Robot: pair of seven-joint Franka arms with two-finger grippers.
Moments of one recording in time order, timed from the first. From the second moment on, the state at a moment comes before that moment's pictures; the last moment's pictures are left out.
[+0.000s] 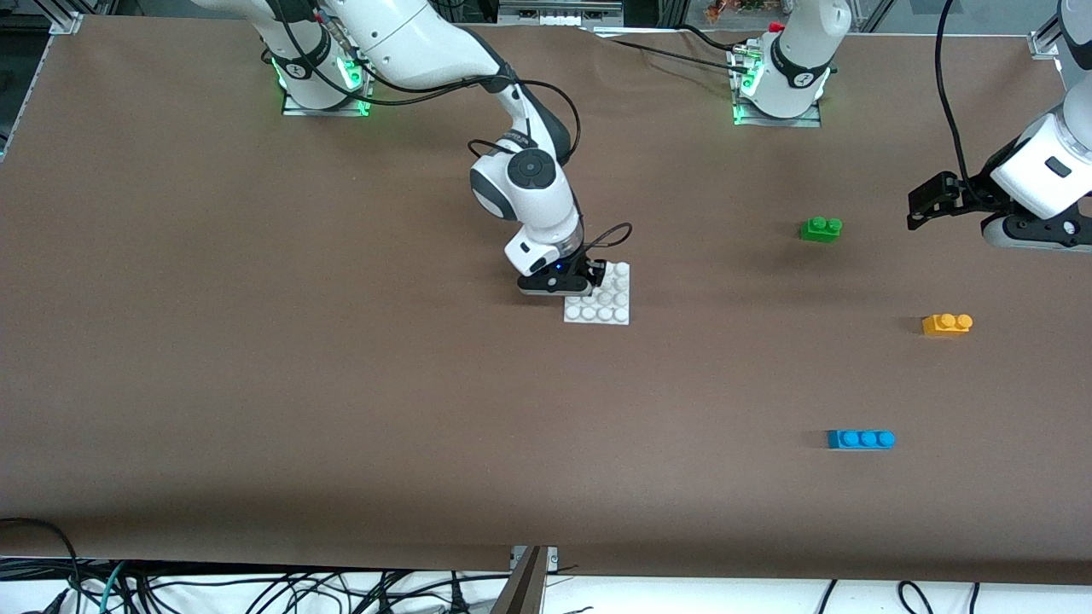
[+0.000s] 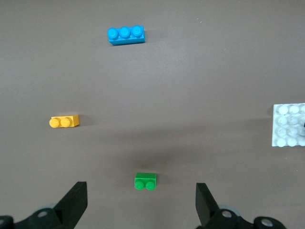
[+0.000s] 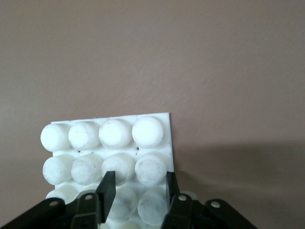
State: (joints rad) left arm -0.03 -0.02 0.02 -1.72 0.02 1.66 0.05; right arm 0.86 0.82 0.01 -1.56 -0.01 2.68 1.00
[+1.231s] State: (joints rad) left arm -0.03 -0.02 0.02 -1.72 0.02 1.66 0.05; right arm 0.75 0.77 0.00 -1.28 -0.01 2.17 0.93
